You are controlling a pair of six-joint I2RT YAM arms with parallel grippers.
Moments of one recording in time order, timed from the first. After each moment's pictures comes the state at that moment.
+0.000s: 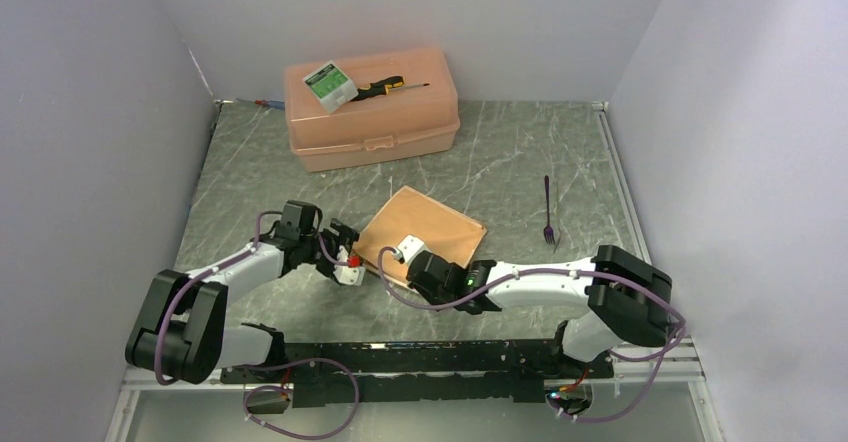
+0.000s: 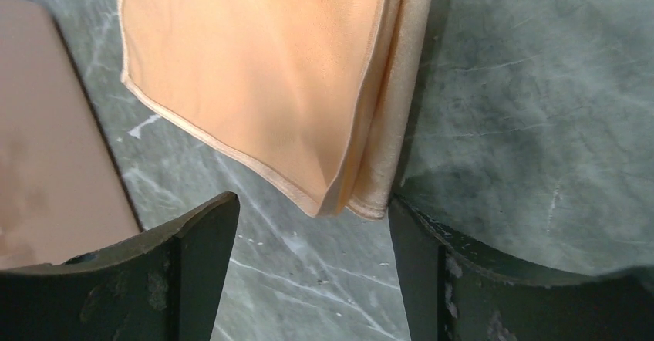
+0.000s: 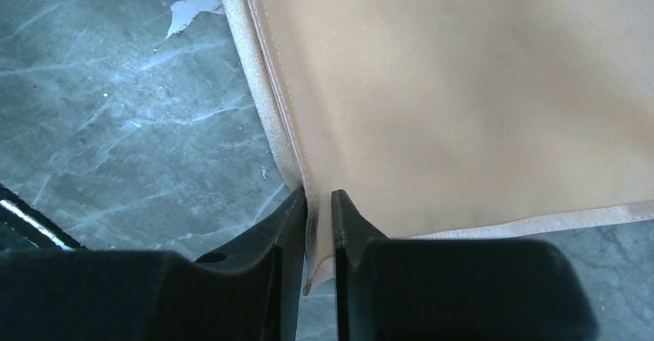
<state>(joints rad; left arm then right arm) -0.28 1.29 0.50 -0.18 0.64 1.63 1.20 1.49 0.73 -0.22 0.28 0.25</state>
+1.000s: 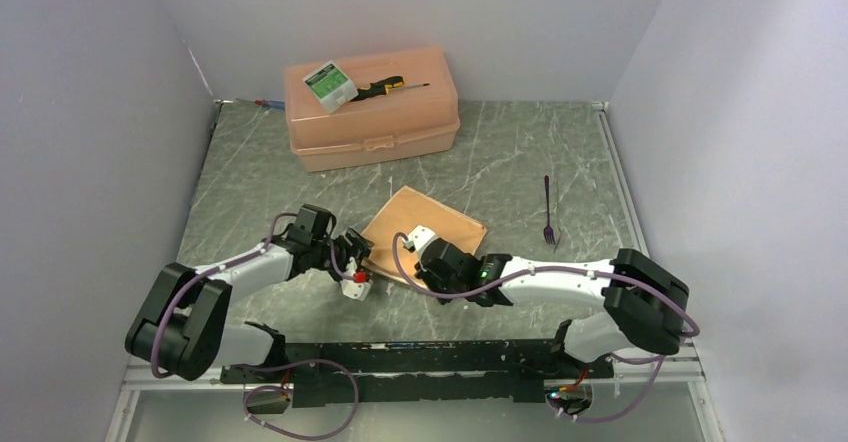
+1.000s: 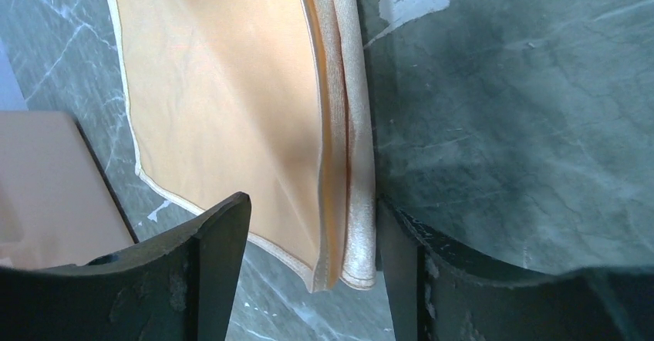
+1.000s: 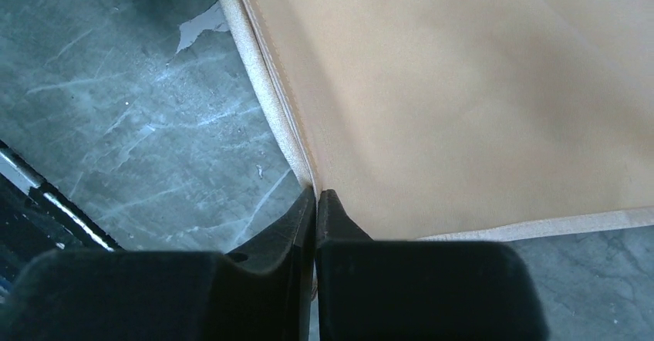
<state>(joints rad) -0.39 1.31 0.47 -0.16 0.67 1.74 1.10 1.41 0.69 -0.18 0.15 0.24</state>
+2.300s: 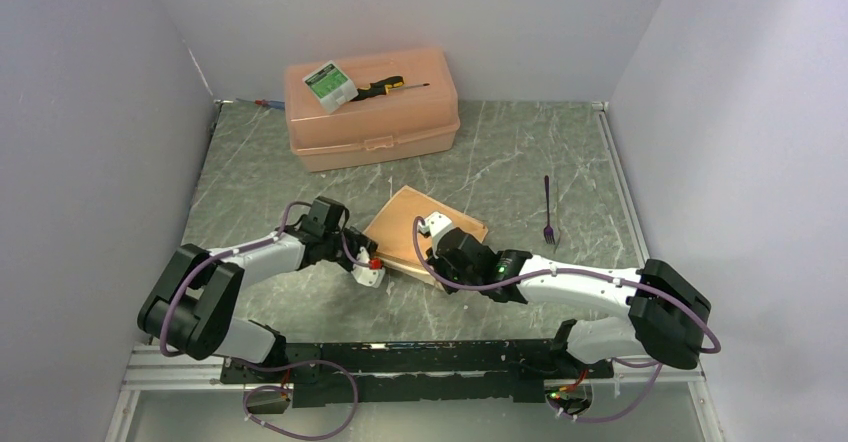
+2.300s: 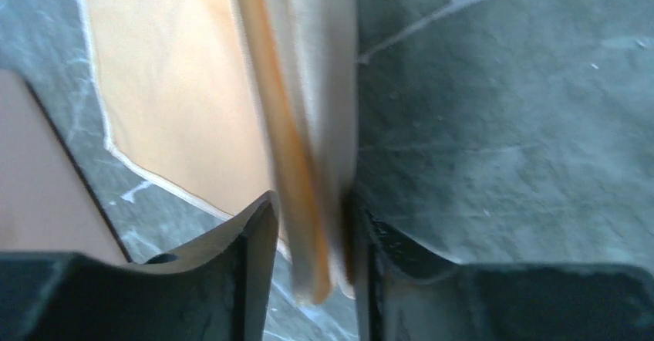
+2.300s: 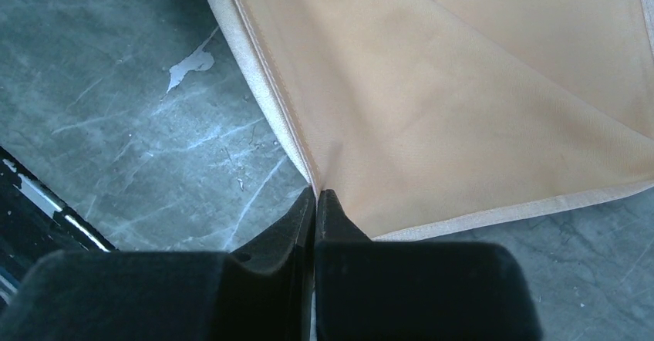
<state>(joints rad) -0.45 1.42 0.57 -0.14 0.55 1.60 1.03 1.29 0.65 -0.16 0.15 0.27</state>
